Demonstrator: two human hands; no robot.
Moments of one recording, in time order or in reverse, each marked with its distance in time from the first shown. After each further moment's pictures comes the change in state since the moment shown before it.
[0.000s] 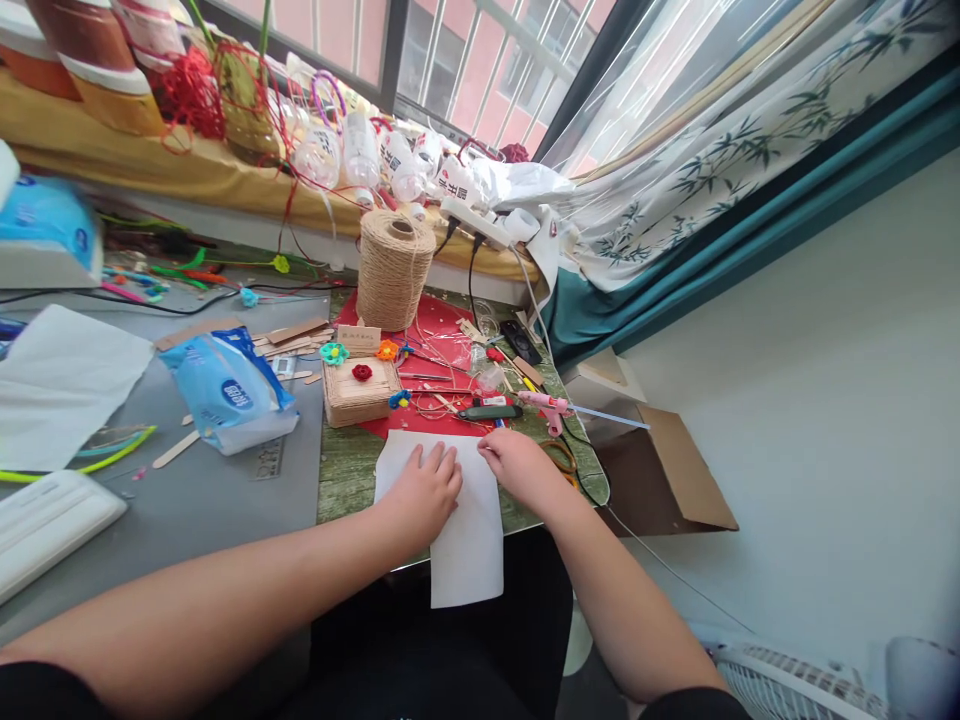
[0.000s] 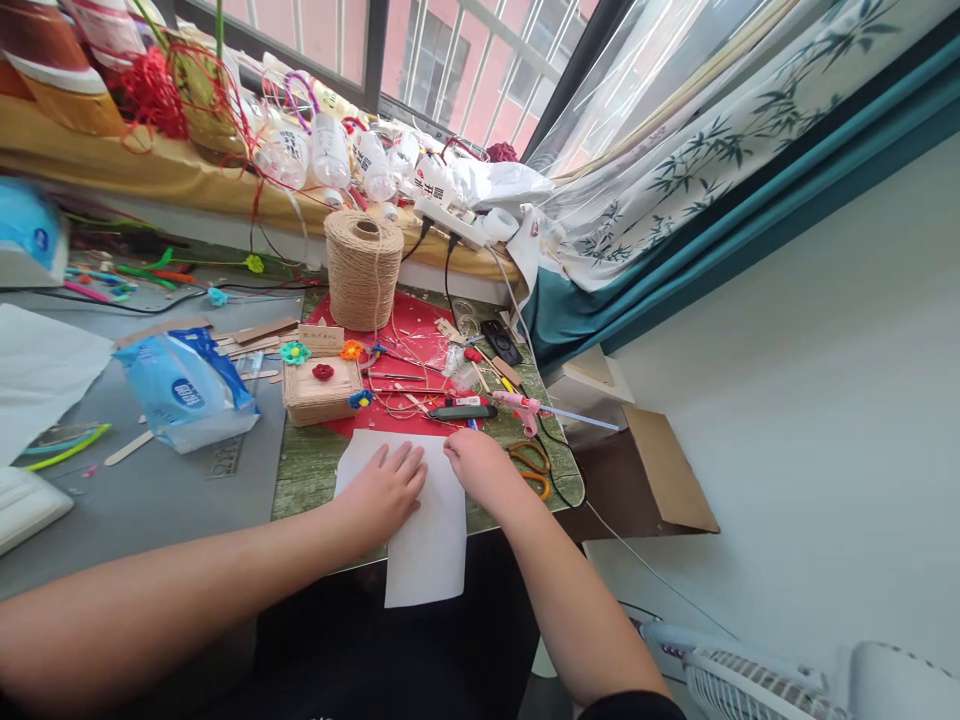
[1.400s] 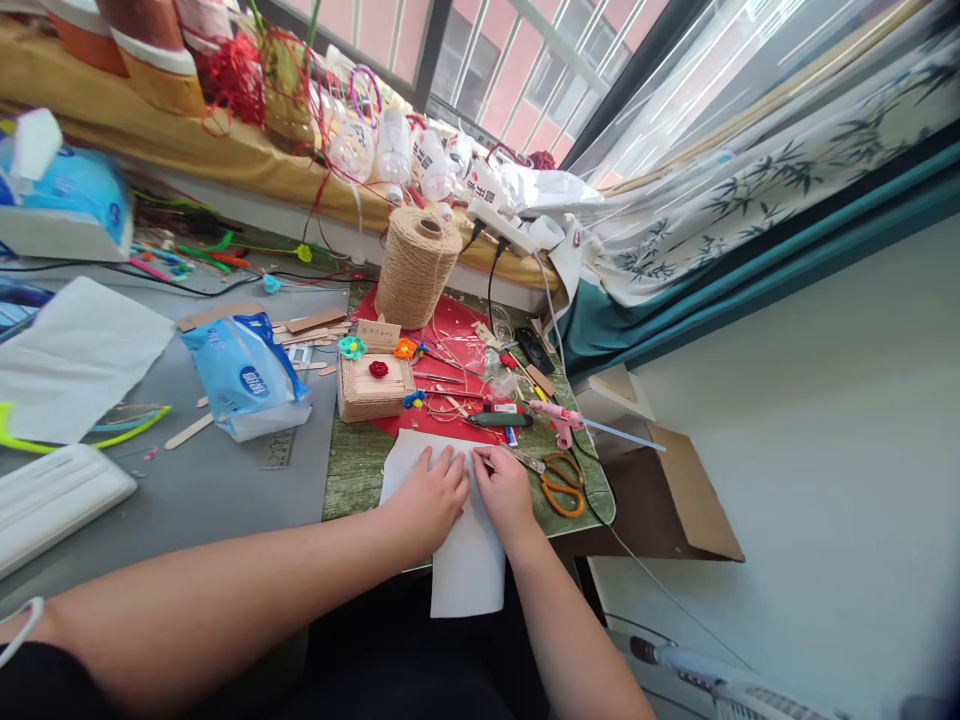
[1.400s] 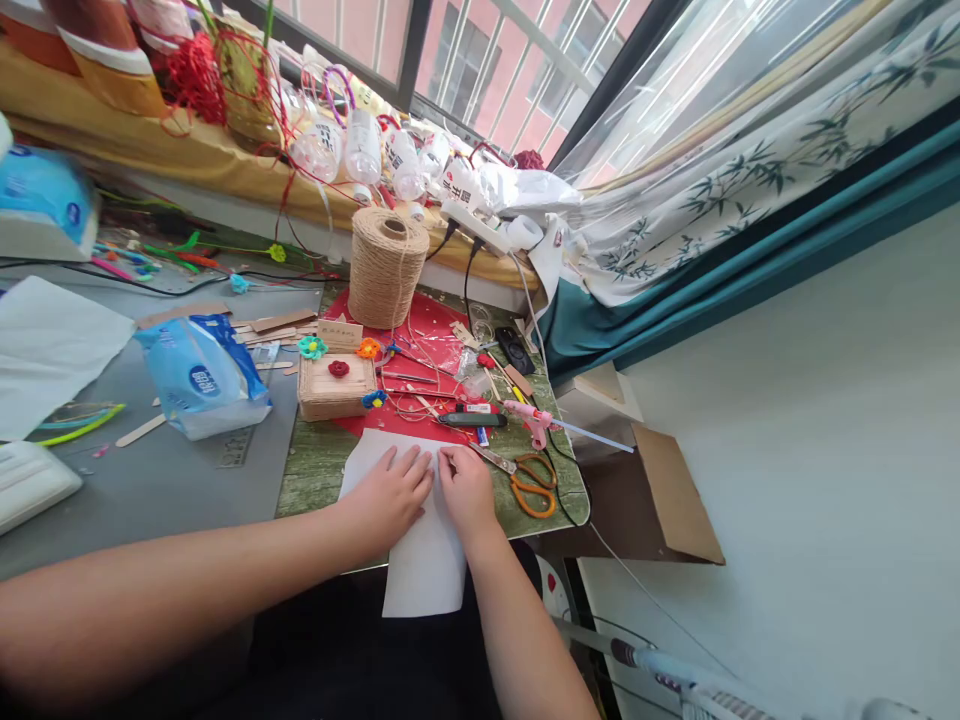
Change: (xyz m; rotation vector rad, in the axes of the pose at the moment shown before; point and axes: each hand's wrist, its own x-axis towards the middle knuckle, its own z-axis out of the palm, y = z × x) left_hand -0.003 0.000 -0.003 0.018 0.022 0.008; right_hand -0.006 -0.017 0.062 0.339 0.434 0.167
